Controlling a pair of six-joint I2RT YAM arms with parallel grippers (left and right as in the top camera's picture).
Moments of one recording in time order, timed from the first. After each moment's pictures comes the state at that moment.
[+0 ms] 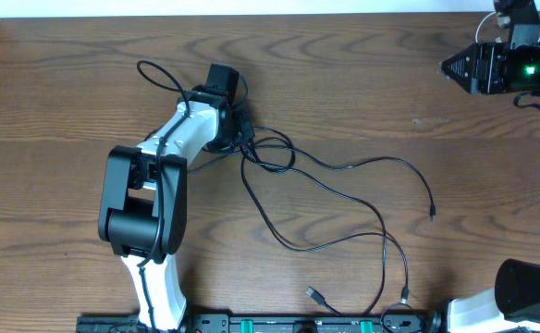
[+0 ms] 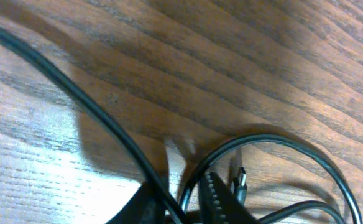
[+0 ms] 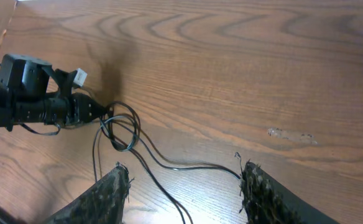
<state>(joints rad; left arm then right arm) -0.23 2.05 1.37 -0.63 0.12 -0.56 -0.19 1.69 1.99 -1.32 -0.58 -0.17</state>
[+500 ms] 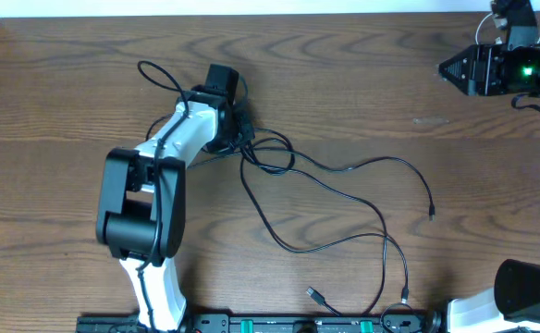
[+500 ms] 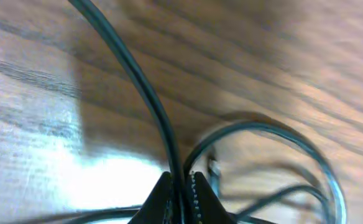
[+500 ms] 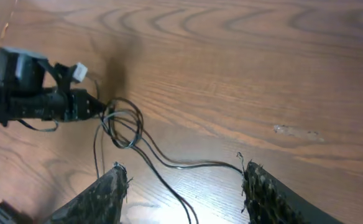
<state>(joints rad) -0.23 2.01 1.36 -0.66 0.16 -0.53 -0.17 1.69 1.99 -1.33 -0.58 -0.17</state>
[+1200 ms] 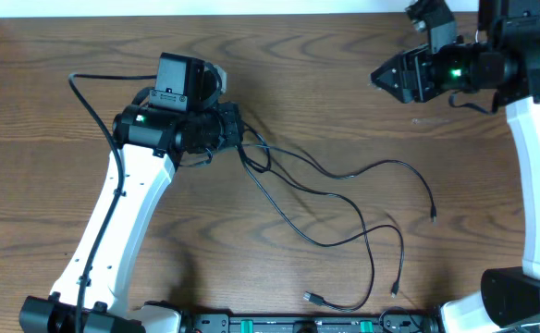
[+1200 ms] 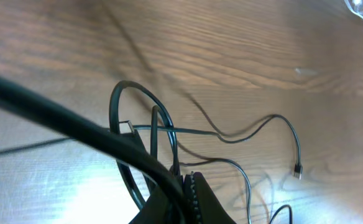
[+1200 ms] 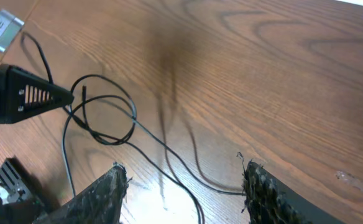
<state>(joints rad) -0.23 1.48 1.37 -0.92 0.35 -0.40 0.11 1.69 1.99 -1.27 -0.55 -0.17</state>
